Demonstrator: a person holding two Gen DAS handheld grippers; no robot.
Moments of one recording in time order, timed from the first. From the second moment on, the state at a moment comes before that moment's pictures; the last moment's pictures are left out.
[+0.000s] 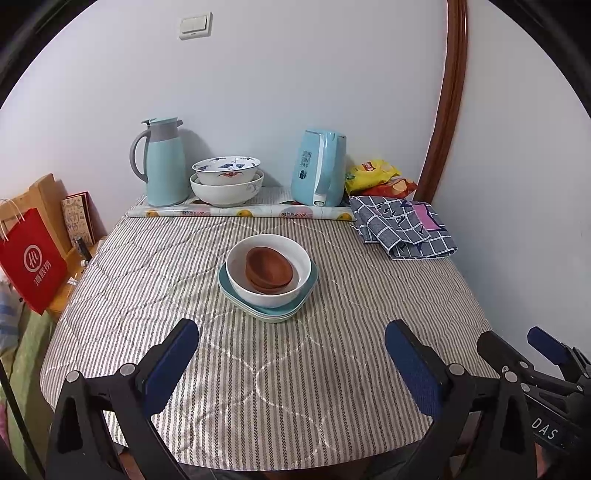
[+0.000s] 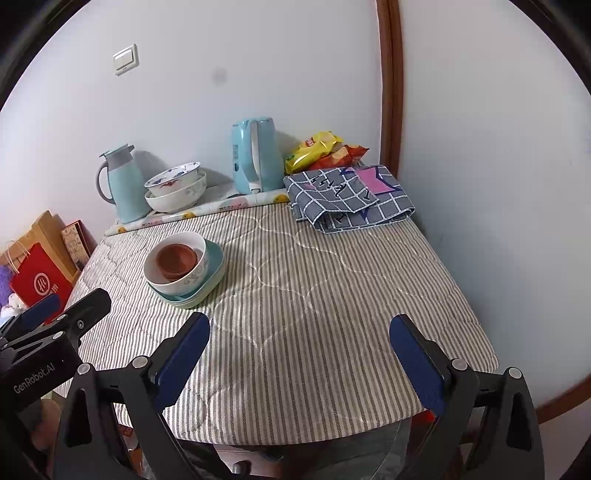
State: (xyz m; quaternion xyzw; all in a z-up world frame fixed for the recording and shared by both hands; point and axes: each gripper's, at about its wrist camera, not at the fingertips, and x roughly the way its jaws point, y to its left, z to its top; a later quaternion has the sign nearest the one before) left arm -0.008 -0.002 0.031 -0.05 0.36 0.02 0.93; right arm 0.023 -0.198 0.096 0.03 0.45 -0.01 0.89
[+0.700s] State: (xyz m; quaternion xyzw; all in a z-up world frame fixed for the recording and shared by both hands) left arm -0.008 -0.004 0.032 -0.05 0.36 0.01 0.93; right arm 0.023 -0.199 0.097 0.03 0.45 0.00 0.89
